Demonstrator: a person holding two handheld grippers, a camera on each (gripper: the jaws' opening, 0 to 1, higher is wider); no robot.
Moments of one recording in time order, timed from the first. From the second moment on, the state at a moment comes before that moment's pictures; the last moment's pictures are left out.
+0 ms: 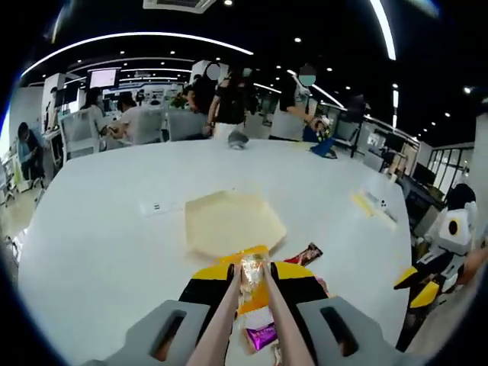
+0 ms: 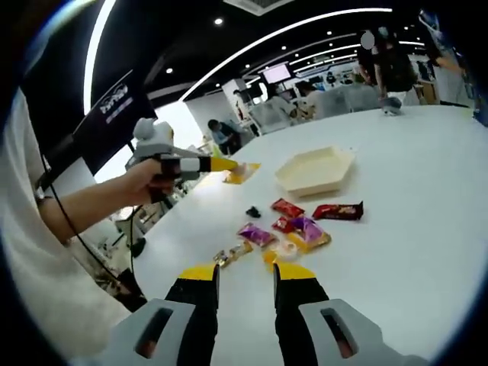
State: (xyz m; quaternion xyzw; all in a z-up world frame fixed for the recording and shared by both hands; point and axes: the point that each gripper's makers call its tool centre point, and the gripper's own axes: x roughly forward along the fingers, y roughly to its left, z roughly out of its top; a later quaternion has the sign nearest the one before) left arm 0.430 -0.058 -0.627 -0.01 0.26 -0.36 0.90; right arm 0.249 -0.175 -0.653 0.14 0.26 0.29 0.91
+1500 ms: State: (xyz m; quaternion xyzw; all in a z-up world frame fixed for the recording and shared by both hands) left arm 0.475 -0.100 -0.618 0.02 0.25 -0.39 0.89; right arm 0.240 -0.186 -0.650 0.15 0.25 0.27 0.92
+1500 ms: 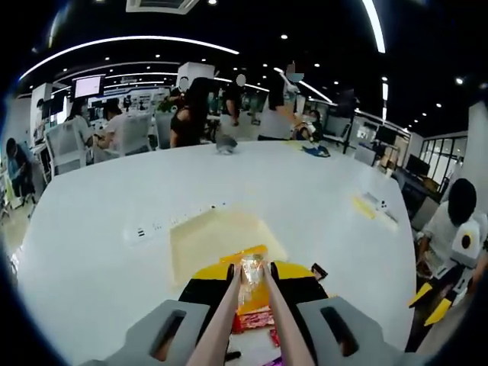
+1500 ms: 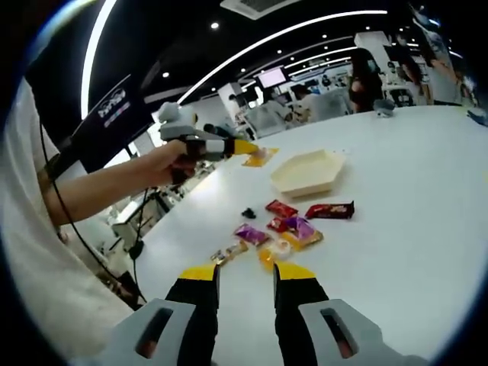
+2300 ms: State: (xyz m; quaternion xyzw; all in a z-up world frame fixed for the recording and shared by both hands) left arm 0.501 -0.098 -0.630 0.02 0.26 -0.38 0.89; right arm 0.241 -0.194 -0.654 0.15 0.26 0.26 0.92
